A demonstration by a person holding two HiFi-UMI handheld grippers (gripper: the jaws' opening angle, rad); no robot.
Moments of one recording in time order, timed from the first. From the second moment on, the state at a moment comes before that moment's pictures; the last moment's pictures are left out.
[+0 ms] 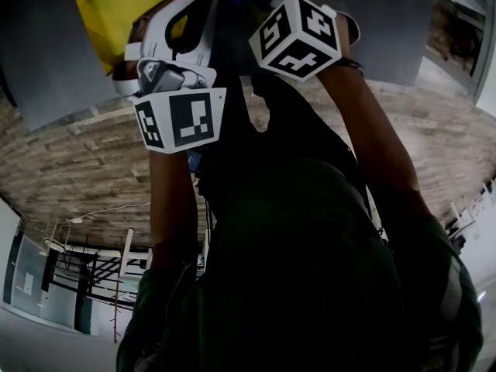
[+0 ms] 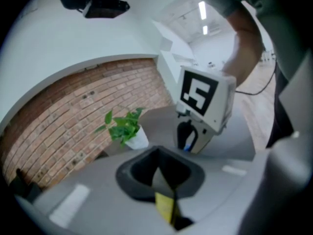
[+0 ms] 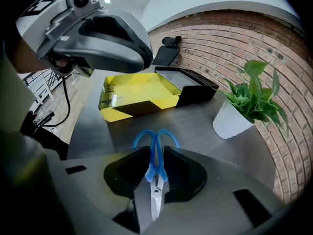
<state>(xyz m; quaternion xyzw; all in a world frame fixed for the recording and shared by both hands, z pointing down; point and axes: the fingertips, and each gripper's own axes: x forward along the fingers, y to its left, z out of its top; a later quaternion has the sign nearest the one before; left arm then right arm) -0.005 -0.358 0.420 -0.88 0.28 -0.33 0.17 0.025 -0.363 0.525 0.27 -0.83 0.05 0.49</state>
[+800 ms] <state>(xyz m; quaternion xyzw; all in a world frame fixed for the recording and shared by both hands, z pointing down) -0.032 -0.334 0.313 -0.88 0.33 -0.29 0.19 -0.022 -0.349 0.362 0.26 -0.92 -0.01 0.29</state>
